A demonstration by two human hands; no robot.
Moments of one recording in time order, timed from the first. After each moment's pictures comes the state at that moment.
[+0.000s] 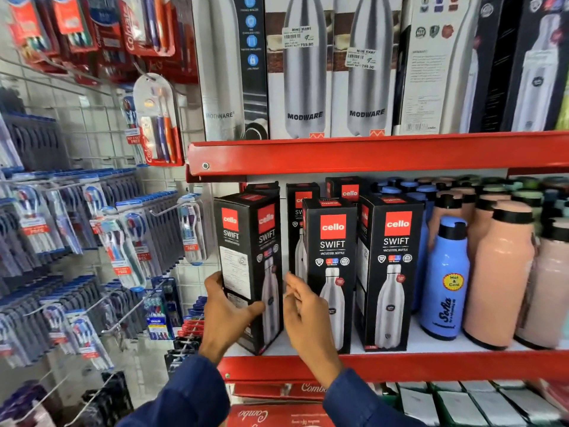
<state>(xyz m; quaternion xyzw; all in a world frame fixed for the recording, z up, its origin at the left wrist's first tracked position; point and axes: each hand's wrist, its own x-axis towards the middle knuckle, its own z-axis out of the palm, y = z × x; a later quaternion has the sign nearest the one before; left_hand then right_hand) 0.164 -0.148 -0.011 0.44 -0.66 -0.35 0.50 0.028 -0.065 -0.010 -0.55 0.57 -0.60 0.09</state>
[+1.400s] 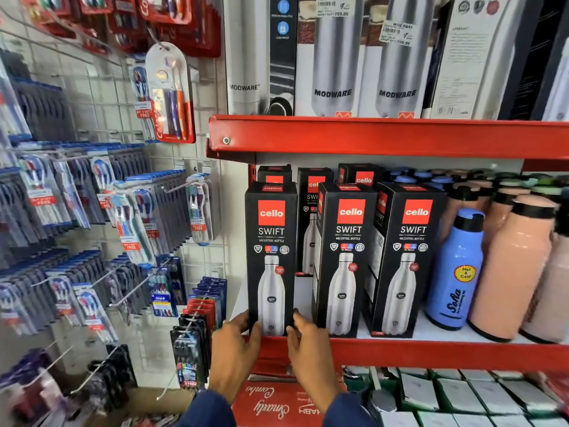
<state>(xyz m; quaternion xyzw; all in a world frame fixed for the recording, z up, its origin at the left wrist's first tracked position) 0.177 -0.121 -0.090 0.48 -0.72 -0.21 0.46 0.044 -0.064 -0.093 -0.56 0.70 -0.45 0.03</state>
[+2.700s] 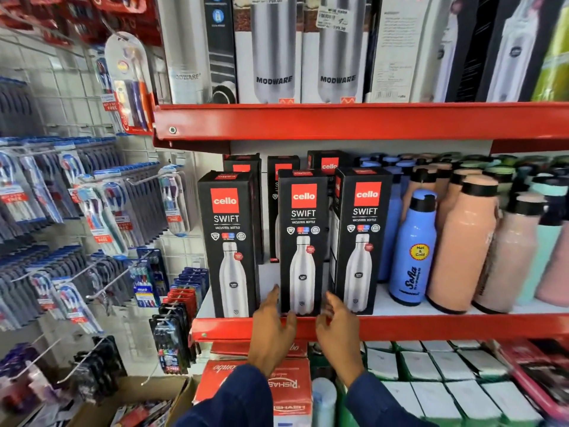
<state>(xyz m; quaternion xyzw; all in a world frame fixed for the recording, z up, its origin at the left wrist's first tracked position) 0.070 -0.061 -0.081 0.41 -0.78 -0.25 0.40 -0.056 -0.007 -0.091 -0.44 0.73 -0.52 0.06</state>
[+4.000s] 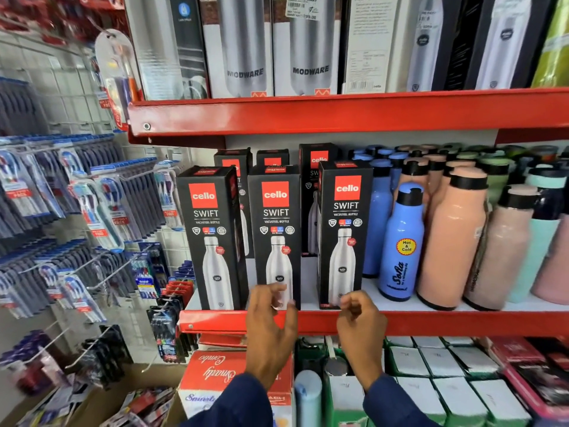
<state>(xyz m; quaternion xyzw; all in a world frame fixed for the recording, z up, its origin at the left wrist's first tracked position) 0.044 -0.012 -0.067 0.37 -0.72 -0.19 0.55 -0.107 0.037 -0.081 -0.39 0.68 -0.62 0.01</state>
